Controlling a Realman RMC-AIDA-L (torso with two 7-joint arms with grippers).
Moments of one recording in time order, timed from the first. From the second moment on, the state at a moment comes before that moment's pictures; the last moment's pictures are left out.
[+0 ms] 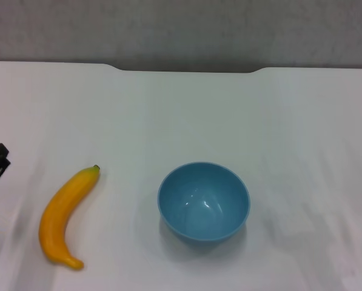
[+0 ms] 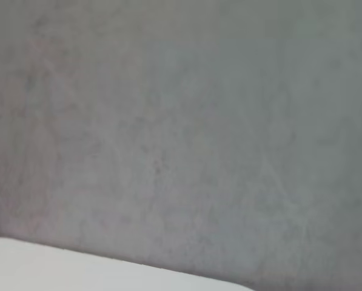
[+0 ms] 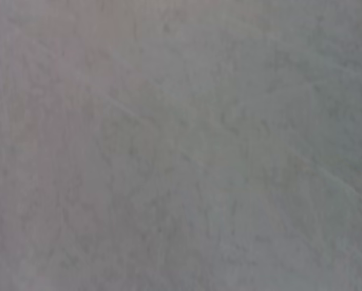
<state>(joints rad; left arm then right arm) -0.24 -2.04 -1.45 -0.27 -0.14 -1.10 2.59 0.17 2.02 -2.23 -0.38 0.67 -1.23 0.23</state>
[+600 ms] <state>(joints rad) -0.22 -2.04 -1.45 -0.30 -0.18 -1.14 2.66 0.19 2.01 -2.23 -0.39 0.67 -1.19 0.23</state>
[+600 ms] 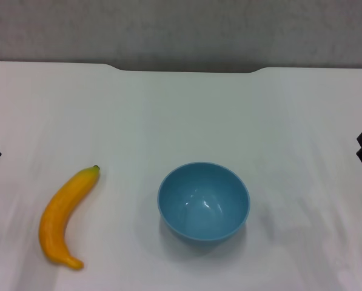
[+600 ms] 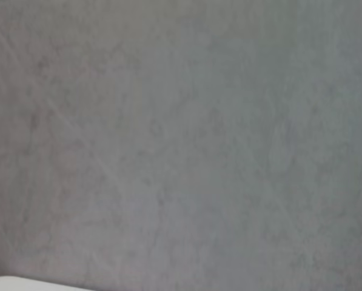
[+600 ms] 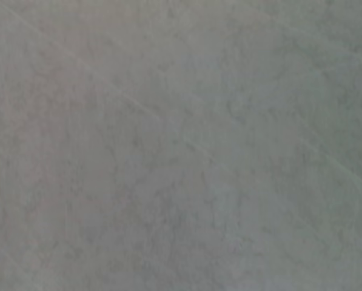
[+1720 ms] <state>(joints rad) 0.03 -2.02 -1.51 -1.09 0.29 -0.42 2.26 0.09 1.97 -1.93 -1.22 0.21 -0.05 0.24</state>
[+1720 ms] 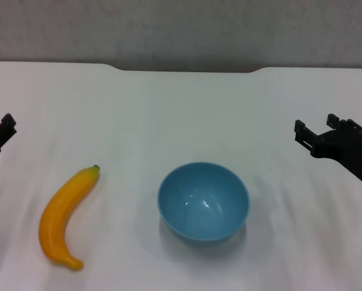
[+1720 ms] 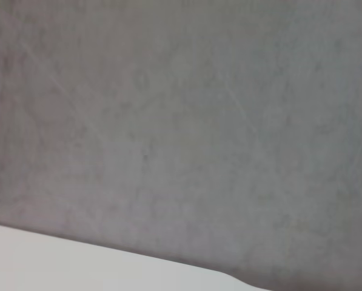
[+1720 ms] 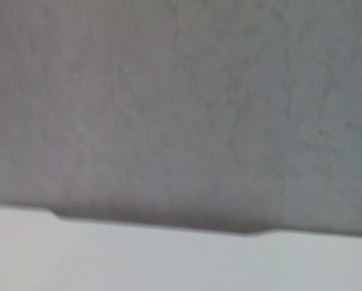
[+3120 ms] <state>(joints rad) -0.11 -2.03 -1.34 -1.43 0.31 0.52 2.41 0.32 2.01 -1.93 -1.36 0.26 0.57 0.17</state>
